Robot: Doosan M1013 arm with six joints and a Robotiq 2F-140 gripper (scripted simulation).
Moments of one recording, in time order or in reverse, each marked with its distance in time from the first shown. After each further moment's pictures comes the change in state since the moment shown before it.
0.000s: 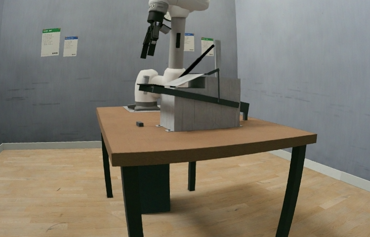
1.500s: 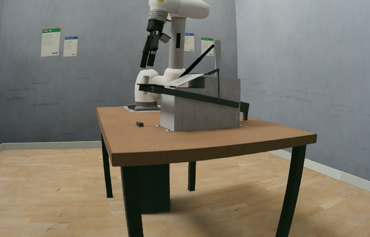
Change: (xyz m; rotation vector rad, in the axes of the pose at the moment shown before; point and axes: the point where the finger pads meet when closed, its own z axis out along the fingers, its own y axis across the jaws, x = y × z) arm 0.008 -0.001 0.045 0.000 0.000 0.000
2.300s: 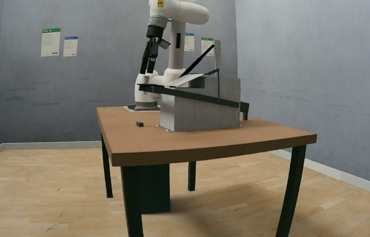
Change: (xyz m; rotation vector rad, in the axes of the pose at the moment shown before) arm 0.006 0.000 0.031 0.000 0.000 0.000
